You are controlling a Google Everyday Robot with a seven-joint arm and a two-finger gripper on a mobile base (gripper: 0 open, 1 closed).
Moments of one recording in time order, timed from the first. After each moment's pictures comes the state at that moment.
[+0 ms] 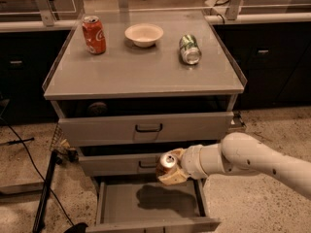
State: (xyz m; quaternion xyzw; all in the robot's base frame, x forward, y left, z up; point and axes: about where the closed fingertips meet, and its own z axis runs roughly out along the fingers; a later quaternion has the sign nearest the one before) arm 0.489 -0.060 0.597 -0.54 0.72 0.23 0.36
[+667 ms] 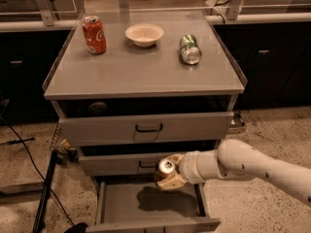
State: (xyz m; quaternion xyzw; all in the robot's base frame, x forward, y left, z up) arm 0.488 -0.057 0.564 -0.55 0.72 0.24 0.36
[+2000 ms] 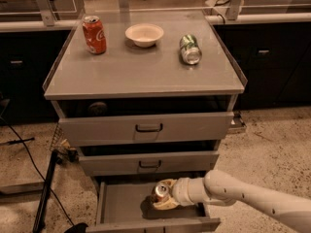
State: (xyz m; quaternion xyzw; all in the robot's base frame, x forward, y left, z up) arm 0.481 -0.041 0.393 -0.56 0.70 0.27 0.36
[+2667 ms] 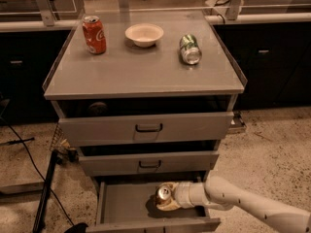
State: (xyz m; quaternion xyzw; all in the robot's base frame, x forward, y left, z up) arm 0.496 -0.055 0.334 -0.58 0.68 0.25 0.39
